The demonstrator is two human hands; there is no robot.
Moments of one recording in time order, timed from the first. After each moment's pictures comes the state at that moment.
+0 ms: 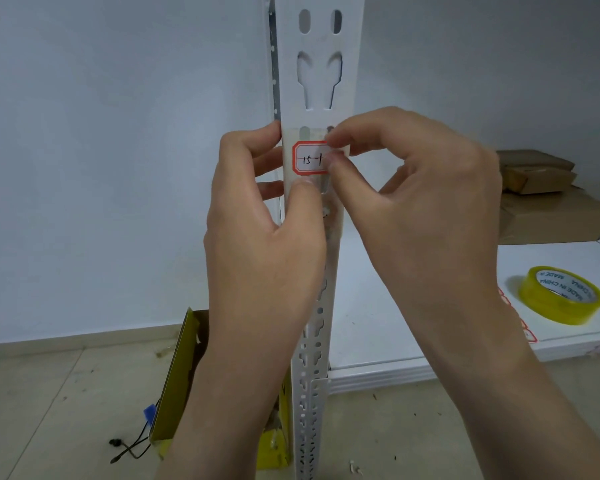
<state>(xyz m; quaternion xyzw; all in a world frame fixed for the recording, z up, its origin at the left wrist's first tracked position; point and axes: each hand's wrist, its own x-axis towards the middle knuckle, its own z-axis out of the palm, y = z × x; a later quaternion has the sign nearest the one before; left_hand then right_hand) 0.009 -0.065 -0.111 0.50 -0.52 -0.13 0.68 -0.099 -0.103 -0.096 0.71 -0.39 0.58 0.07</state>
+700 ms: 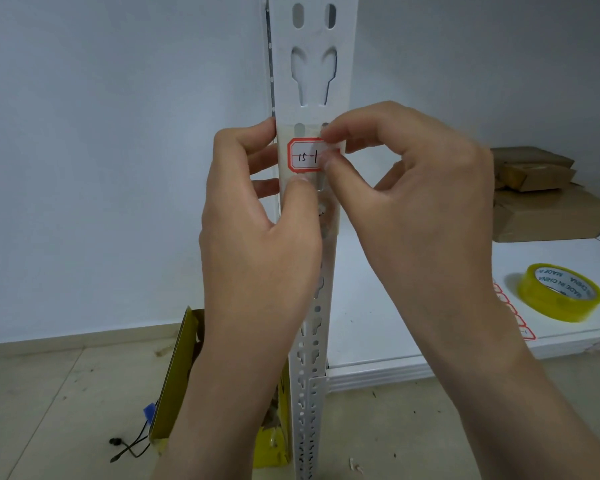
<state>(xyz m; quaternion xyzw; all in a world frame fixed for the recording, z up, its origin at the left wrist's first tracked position) 0.008 -0.065 -0.112 0.50 -0.52 -0.12 0.68 -0.099 -0.103 -0.097 0.71 -0.39 0.58 0.04</state>
